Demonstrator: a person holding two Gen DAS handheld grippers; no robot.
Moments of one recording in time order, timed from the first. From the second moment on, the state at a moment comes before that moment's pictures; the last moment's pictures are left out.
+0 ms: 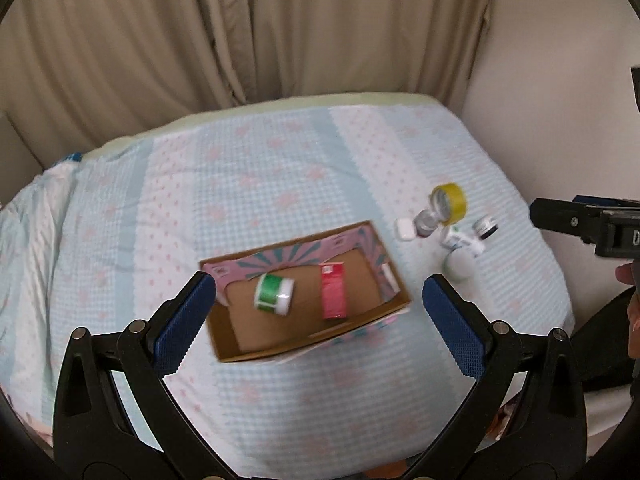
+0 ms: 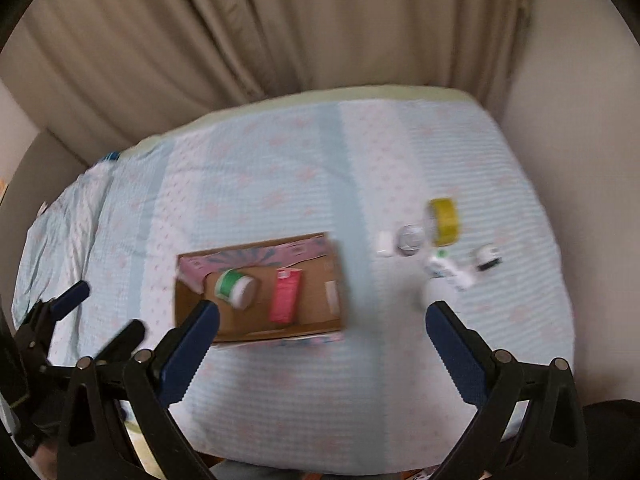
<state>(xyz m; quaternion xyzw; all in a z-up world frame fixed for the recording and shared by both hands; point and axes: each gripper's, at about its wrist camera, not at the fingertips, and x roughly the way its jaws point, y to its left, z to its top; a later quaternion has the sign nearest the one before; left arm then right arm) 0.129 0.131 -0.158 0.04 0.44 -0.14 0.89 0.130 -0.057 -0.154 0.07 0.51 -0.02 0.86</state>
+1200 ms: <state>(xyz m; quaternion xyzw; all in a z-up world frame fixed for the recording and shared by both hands) 0.153 -0.200 -0.450 0.07 0.45 -0.18 0.87 0.185 -0.366 -0.386 0.04 0.49 -0.03 0.87</state>
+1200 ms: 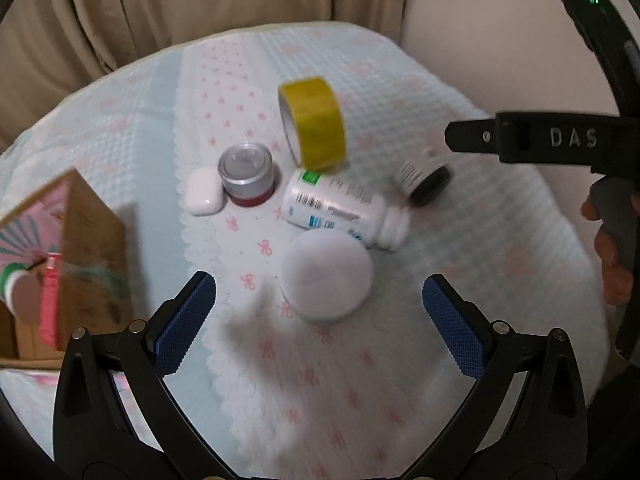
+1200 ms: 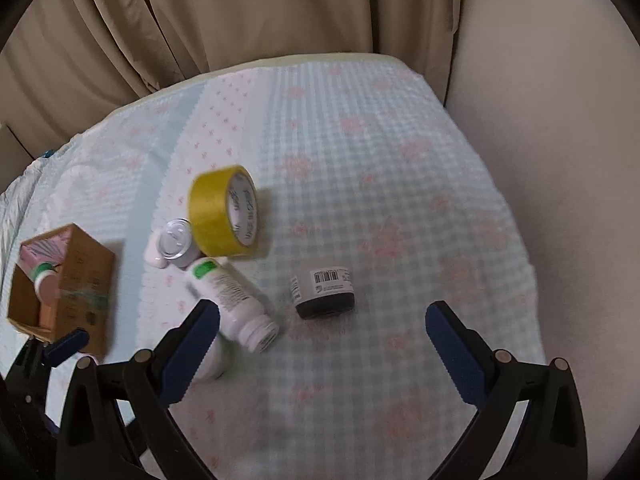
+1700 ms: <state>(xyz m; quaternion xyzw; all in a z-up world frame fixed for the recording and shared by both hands) 0.178 -0.224 -0.532 0.10 0.43 -0.21 0.87 0.220 -0.362 -0.481 0.00 0.45 0.01 0.89</state>
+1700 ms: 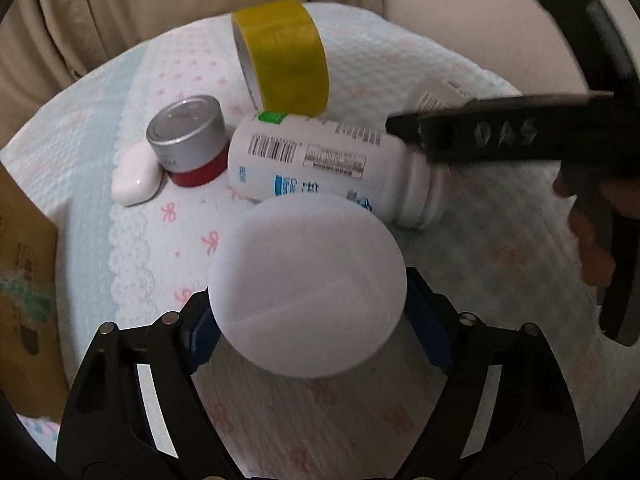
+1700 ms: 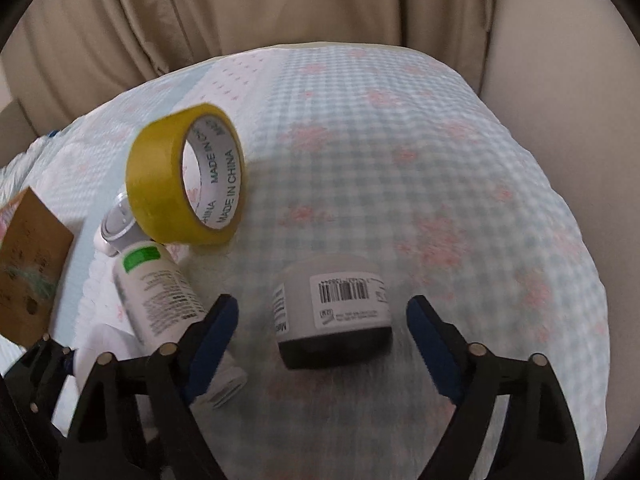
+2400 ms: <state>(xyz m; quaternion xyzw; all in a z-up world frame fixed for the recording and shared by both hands) 0.182 -0.209 -0.487 0.10 0.42 -0.19 0.88 0.220 -0.365 -0.466 0.02 0.44 0.01 0.90</state>
